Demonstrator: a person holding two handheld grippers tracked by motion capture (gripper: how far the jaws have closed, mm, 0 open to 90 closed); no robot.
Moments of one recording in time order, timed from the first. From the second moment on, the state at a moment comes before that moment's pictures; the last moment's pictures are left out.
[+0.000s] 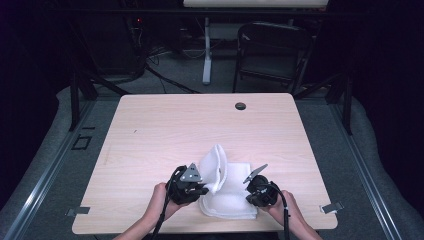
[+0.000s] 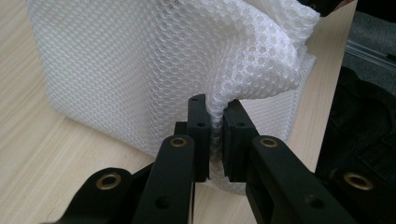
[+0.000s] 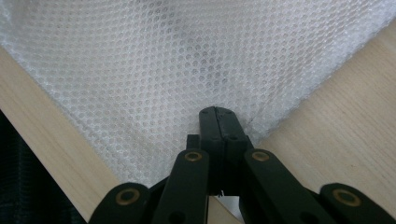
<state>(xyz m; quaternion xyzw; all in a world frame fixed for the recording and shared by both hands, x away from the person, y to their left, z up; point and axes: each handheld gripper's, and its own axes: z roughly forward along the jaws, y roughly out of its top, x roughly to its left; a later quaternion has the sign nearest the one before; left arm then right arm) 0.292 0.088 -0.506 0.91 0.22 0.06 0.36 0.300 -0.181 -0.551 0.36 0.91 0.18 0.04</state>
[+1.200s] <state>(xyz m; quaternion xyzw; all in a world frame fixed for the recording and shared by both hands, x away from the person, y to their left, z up) 0.287 0.118 -0.512 0.90 0.25 0.06 0.34 0.304 -0.189 -0.552 0.37 0.91 0.19 0.04</state>
